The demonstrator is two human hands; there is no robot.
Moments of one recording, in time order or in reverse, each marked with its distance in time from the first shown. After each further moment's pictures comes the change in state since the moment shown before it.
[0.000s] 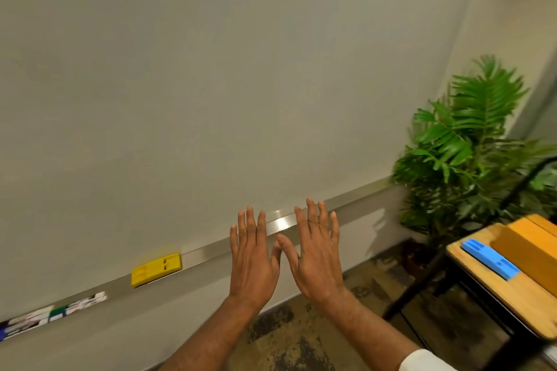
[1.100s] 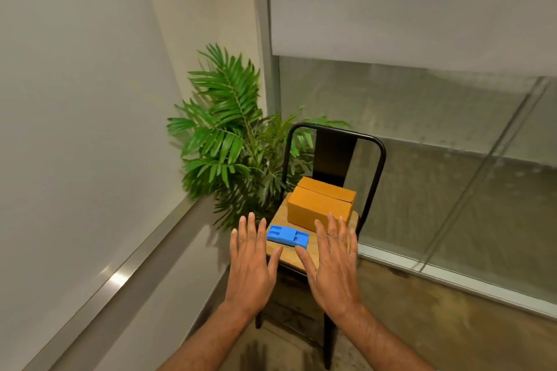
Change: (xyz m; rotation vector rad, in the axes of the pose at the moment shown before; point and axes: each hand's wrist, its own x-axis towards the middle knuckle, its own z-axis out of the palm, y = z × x) left_hand 0.083 0.427 0.227 -0.226 -0.305 0.728; right_hand -0.090 0.428 -0.152 -0.401 0.159 0.770
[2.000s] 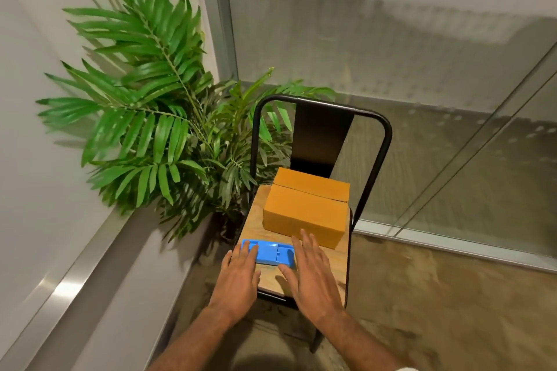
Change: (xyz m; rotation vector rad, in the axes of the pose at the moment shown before) left_hand 0.123 -0.073 0.175 -0.144 -0.497 0.090; right_hand 0.090 0.046 0.171 0.097 -0.372 0.173
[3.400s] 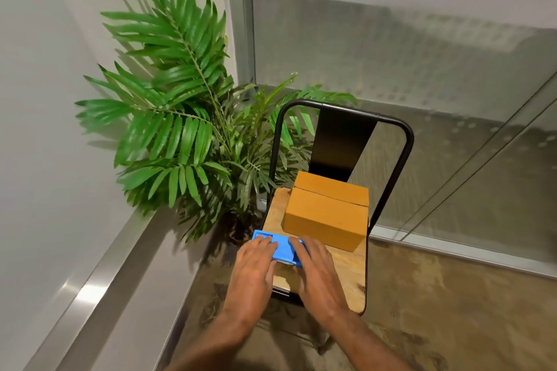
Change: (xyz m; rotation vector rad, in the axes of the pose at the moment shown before) left_hand -0.016 -0.017 -0.027 -0.147 0.431 0.205; right_hand 0.001 -0.050 0.001 0.043 0.061 -0.085
